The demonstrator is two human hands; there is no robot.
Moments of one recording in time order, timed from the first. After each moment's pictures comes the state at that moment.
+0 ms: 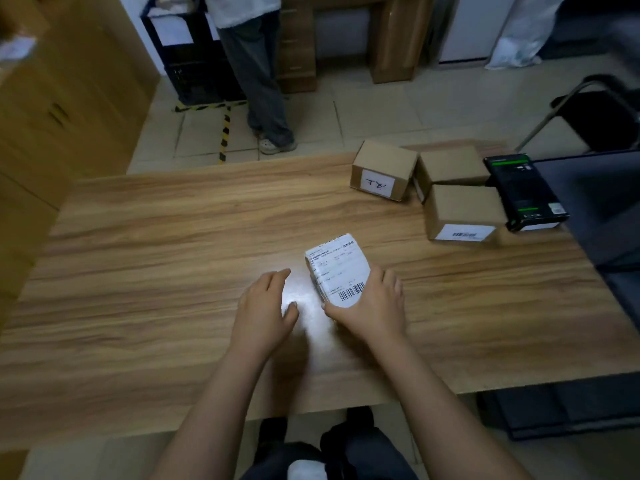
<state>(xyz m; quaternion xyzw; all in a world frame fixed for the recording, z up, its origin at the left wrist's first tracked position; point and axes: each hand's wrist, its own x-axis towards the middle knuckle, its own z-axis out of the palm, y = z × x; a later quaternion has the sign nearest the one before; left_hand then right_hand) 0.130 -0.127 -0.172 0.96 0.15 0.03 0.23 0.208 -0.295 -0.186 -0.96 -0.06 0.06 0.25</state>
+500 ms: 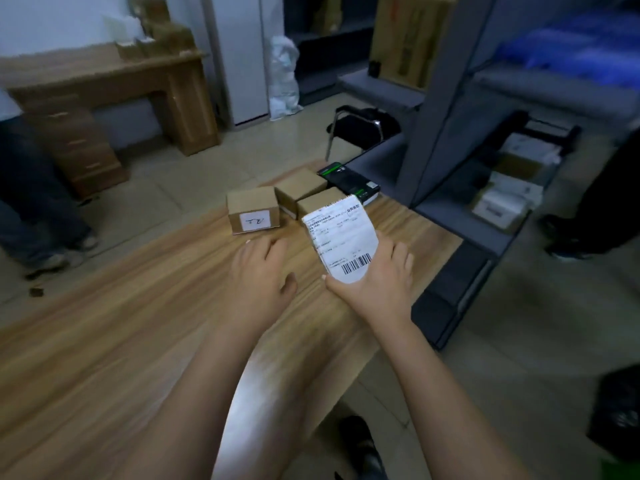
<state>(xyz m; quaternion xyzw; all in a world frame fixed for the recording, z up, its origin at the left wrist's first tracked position) 0.188 -0.143 -0.074 0.93 -0.27 0.17 0.21 0.131 -0.321 -0.082 -0.91 0.21 -0.23 0.26</state>
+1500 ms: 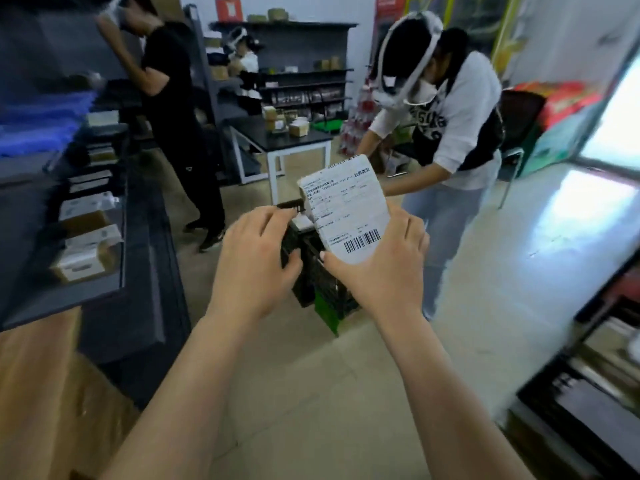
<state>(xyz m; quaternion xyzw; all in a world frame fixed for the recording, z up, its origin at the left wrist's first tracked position) -0.238 -0.387 0.070 0.52 -0.76 0.11 0.36 -0.409 -0.381 0.055 -0.58 0.64 -0.49 -0.01</state>
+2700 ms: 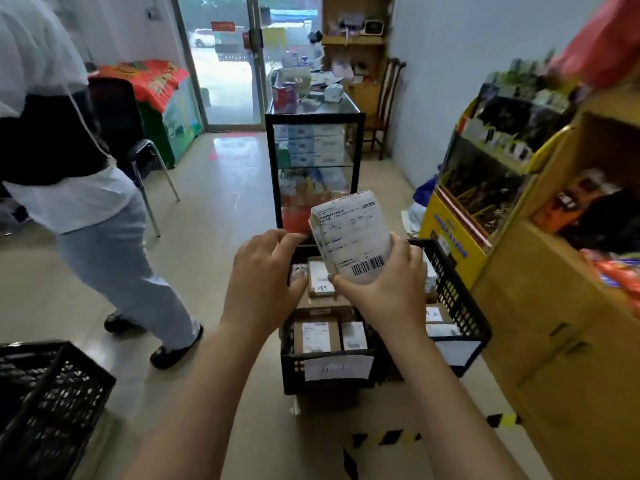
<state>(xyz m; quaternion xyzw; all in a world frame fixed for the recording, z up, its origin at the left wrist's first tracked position) -0.892 -0.477 0.010 0.05 -0.94 -0.10 0.31 -0.959 -0.312 -0.004 -0.11 0.90 -0.39 -0.14</state>
